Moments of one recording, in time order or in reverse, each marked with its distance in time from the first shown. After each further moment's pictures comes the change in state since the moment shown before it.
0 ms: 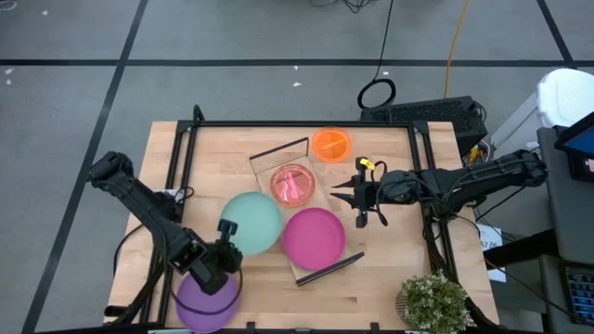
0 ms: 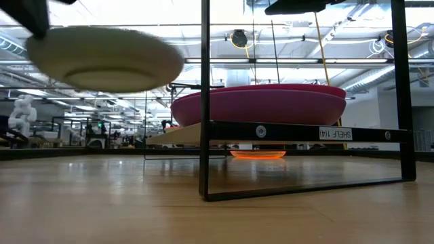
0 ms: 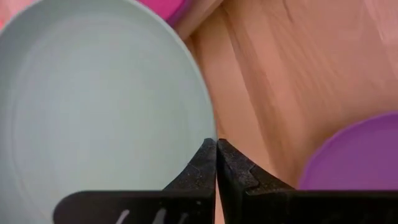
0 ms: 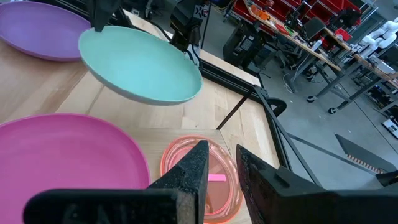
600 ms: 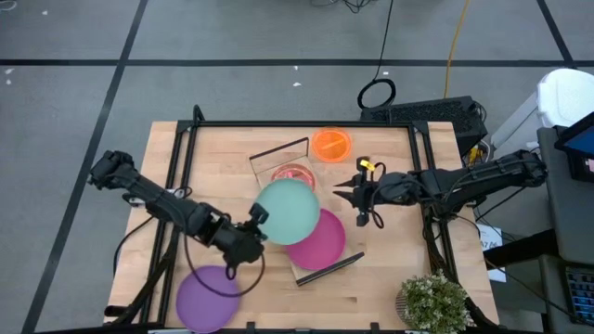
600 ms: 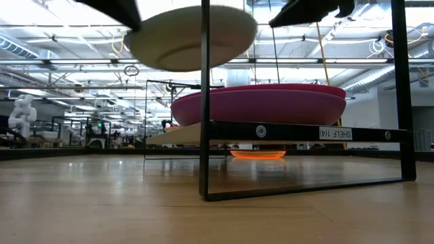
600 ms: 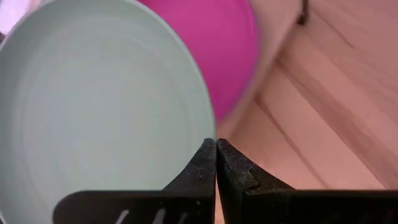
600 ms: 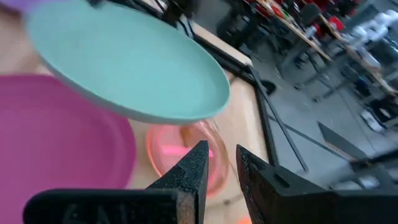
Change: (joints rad) left arm 0.256 0.000 0.039 0.239 0.054 0.685; right arm 0.000 -0.001 0.000 -0.079 0.067 -0.053
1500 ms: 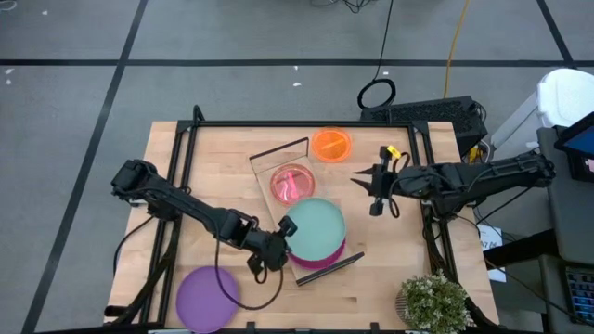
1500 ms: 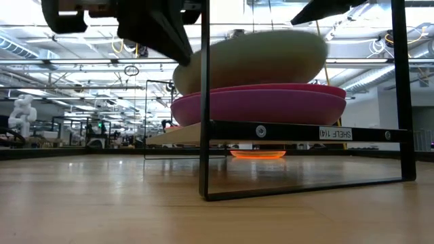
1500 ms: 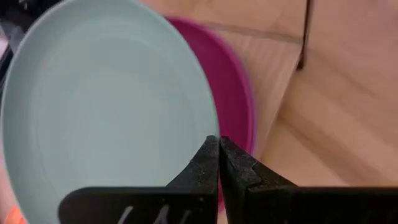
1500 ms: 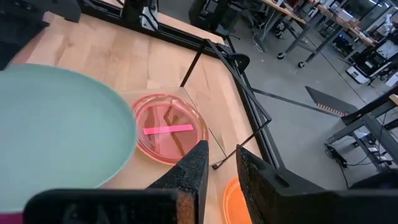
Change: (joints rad) left arm 0.081 0.219 0.000 0.320 0.196 0.188; right arm 0.001 -0.177 0.000 -0.198 0.115 0.195
